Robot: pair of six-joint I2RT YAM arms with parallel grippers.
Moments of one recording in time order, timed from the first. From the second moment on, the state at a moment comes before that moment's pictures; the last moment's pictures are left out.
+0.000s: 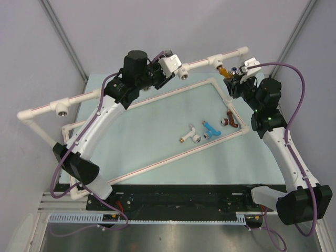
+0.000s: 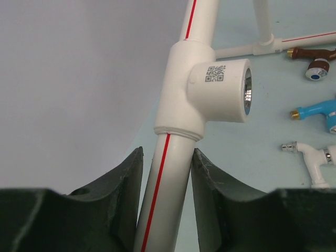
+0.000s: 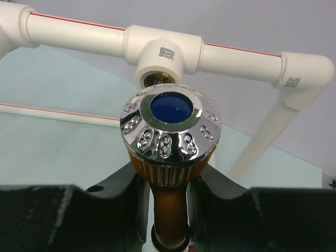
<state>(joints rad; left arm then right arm) -0.55 1.61 1.82 -0.50 0.22 0.60 0.17 1.16 1.13 0.05 -0.30 -0.14</state>
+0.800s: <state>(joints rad) -0.55 1.60 1.81 -0.49 0.23 0.54 0.21 1.16 1.07 0.24 -0.26 -0.10</state>
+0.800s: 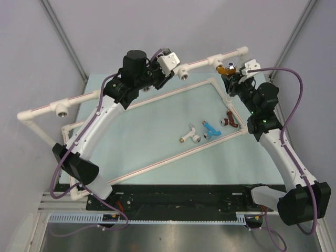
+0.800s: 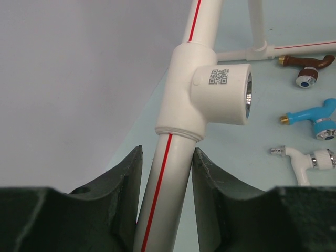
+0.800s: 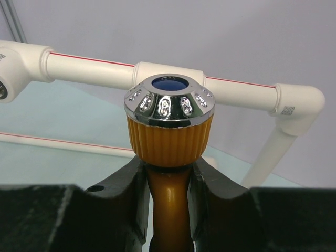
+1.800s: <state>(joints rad) -0.55 1.63 1.88 -0.56 0.27 0.44 0.21 1.10 0.70 0.77 -0.18 -0.06</state>
